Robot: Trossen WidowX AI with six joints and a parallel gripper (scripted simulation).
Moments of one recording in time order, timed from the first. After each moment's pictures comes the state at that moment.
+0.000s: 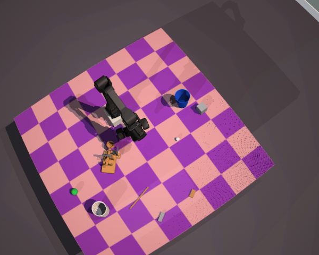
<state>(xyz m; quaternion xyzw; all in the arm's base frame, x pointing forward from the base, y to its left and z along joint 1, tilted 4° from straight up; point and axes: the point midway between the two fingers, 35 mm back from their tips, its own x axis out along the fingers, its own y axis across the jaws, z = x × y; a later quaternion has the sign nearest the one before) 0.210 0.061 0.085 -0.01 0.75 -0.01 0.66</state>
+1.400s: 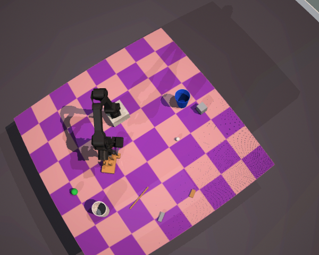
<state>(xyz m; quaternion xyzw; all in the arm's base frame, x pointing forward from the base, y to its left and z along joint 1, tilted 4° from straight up) 0.196 -0.096 0.059 0.19 0.80 -0.16 0.55</state>
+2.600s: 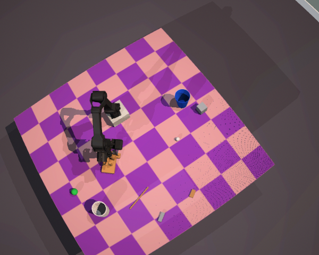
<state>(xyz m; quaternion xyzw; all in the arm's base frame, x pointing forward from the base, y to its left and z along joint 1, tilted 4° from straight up) 0.195 -0.105 0.033 0.20 0.80 -0.16 0.54</state>
